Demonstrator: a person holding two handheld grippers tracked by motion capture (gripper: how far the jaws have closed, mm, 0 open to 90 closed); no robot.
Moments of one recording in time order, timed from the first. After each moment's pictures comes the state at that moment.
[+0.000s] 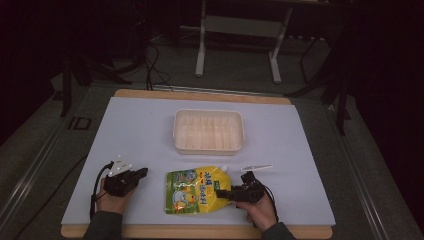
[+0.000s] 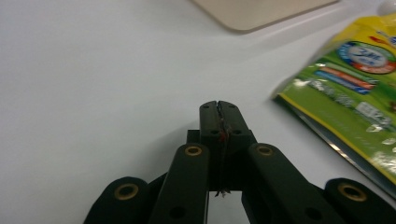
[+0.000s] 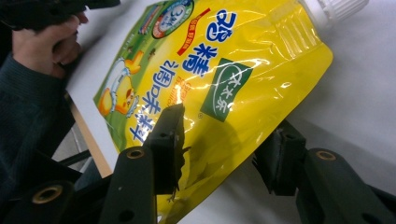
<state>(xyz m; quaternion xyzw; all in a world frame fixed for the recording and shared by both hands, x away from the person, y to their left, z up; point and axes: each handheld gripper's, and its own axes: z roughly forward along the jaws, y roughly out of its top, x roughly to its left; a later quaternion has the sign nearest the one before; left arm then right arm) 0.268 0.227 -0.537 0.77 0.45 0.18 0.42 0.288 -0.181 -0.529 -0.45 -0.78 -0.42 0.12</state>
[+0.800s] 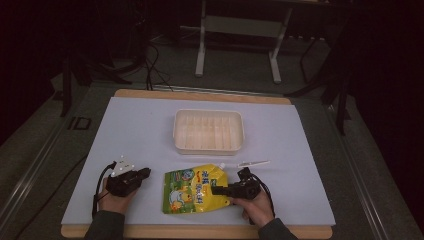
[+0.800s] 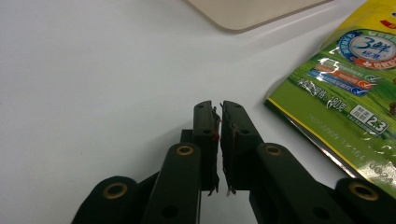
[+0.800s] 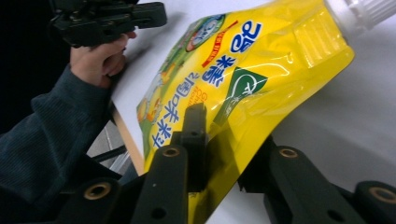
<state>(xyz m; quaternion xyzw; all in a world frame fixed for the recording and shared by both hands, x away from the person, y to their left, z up) 0.269 0.222 -0.538 0.77 0.44 0.18 0.42 0.292 -0.169 -0.515 -0.42 -0.77 -0.45 0.17</state>
